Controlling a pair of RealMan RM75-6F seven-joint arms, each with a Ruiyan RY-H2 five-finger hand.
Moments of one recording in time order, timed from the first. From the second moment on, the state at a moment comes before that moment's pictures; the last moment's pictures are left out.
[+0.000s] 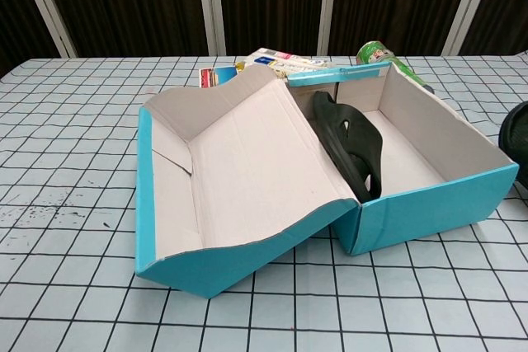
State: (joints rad) left arm 0.00 -0.98 -0.15 -1.68 1.22 1.48 -0.04; right arm 0.68 -0.93 0.02 -1.83 -0.45 0.92 -0.41
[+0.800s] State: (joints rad) left arm 0.00 -0.98 -0.15 -1.68 1.22 1.48 -0.06; right arm 0.63 -0.74 0.15 -1.99 -0.54 1.01 -0.25
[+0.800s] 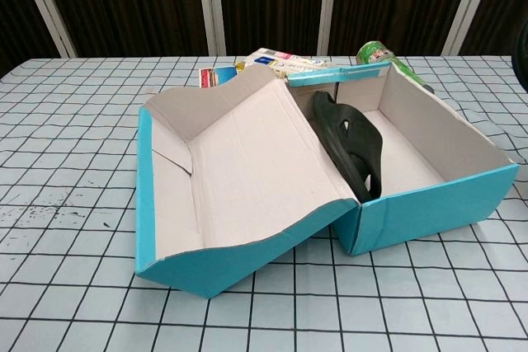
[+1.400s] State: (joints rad) left arm 0.02 -0.96 -0.15 -1.66 1.24 1.48 -0.15; right arm 0.84 -0.69 0.28 -2.27 -0.26 1.19 -0.46
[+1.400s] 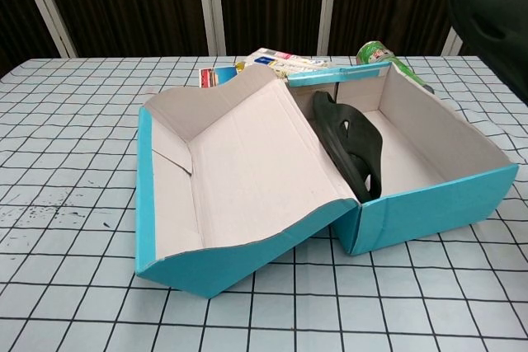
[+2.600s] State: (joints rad) left arm 0.01 -0.96 -0.15 -1.65 1.24 1.46 -0.17; right arm 1.04 -1.27 0.32 -1.95 0.02 1.40 -0.66
